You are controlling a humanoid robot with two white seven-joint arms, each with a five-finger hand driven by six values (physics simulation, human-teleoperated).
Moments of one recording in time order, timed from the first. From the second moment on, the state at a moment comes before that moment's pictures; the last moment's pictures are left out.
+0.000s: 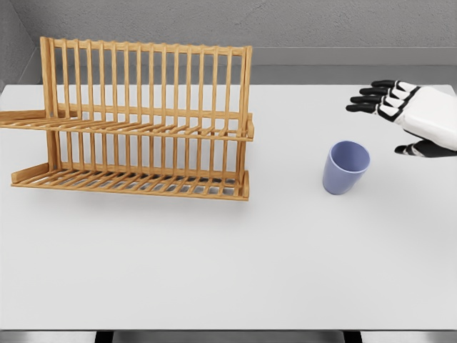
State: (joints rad) left arm 0.04 0.00 -0.21 -0.07 -0.07 0.02 -0.11; right arm -0.31 -1.11 0.30 -1.73 0.29 -0.61 0.18
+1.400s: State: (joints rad) left arm 0.04 0.00 -0.21 -0.07 -0.07 0.02 -0.11; right arm -0.75 -0.96 0.74 -1.50 0.29 -0.61 0.61
